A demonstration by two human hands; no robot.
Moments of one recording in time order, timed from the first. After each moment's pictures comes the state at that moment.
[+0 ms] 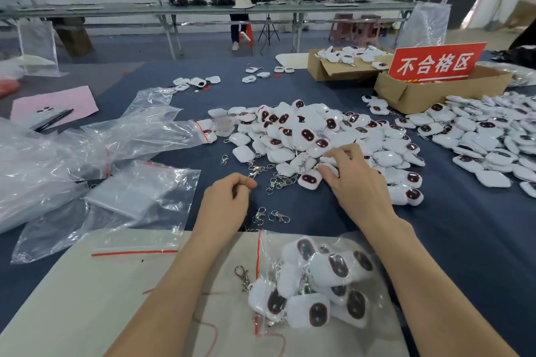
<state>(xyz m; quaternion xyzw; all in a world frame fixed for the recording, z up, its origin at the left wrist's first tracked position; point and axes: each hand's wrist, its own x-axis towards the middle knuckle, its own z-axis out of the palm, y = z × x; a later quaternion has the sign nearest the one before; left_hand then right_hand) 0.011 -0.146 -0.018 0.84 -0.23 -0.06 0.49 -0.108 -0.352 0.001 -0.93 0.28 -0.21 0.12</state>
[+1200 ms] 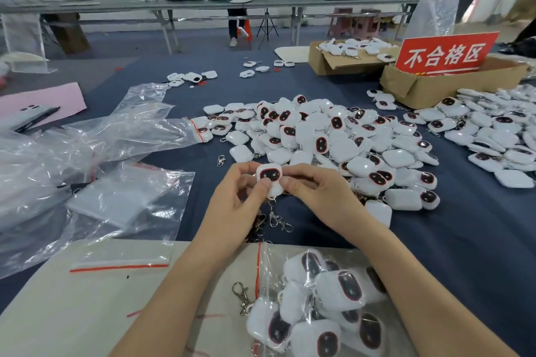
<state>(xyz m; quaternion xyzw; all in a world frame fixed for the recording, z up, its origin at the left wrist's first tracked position) 0.005 -0.157 -0.020 0.67 -0.30 -0.15 0.66 -0.080 -0.318 -0.011 -0.79 0.07 -0.21 0.57</state>
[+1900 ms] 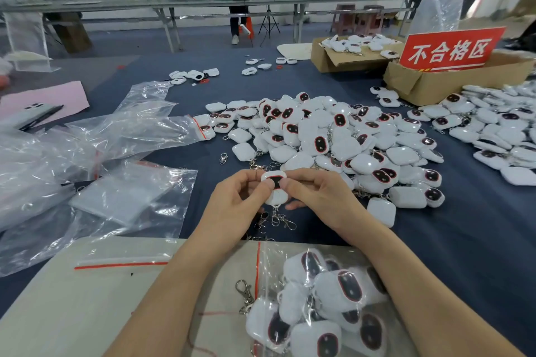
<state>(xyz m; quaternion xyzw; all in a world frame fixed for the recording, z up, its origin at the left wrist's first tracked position) 0.010 -0.154 -0.016 0.69 -0.29 -0.18 0.64 -0.077 -0.312 -0.018 -0.72 0.08 -0.15 0.67</state>
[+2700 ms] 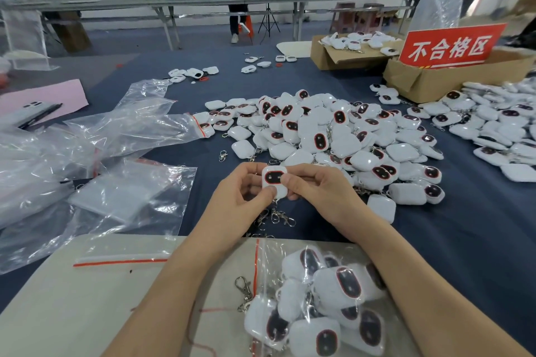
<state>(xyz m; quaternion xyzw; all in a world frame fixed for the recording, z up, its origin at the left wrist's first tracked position) 0.011 -0.151 -0.020 0.70 -0.34 -0.18 0.60 -0.080 -0.314 -0.016 -0.74 0.07 -0.18 0.64</state>
